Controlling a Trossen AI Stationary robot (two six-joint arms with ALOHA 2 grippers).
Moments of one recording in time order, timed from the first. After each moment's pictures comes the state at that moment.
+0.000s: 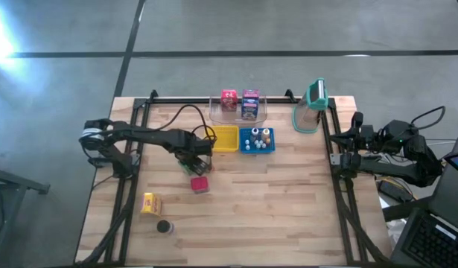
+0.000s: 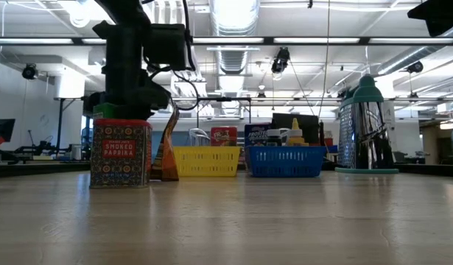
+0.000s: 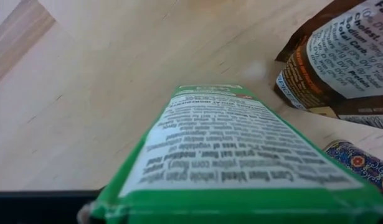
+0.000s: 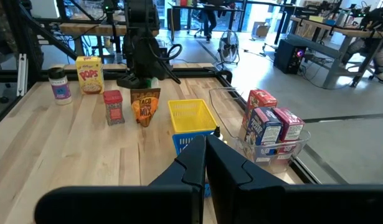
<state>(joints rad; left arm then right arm) 0.11 1.58 1.03 -0.91 -0.07 -0.78 -0.20 0.08 0.75 -0.88 0.03 -0.04</state>
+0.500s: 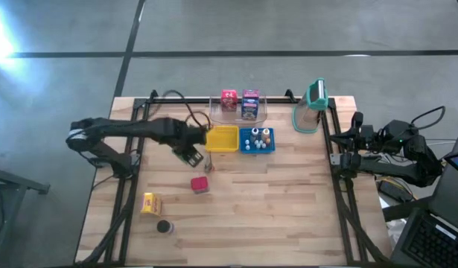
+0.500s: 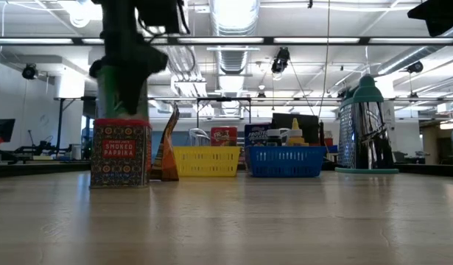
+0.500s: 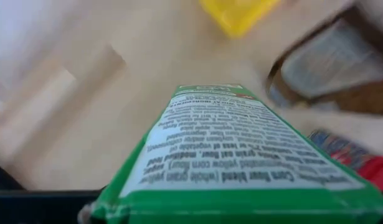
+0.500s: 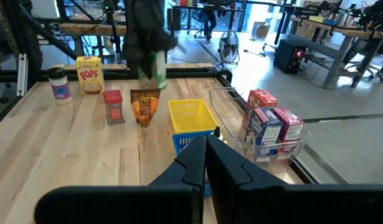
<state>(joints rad) 0.14 1.45 1.15 -1.11 -0.14 -0.68 -0.20 0.08 0.75 -0.88 0.03 -0.04</state>
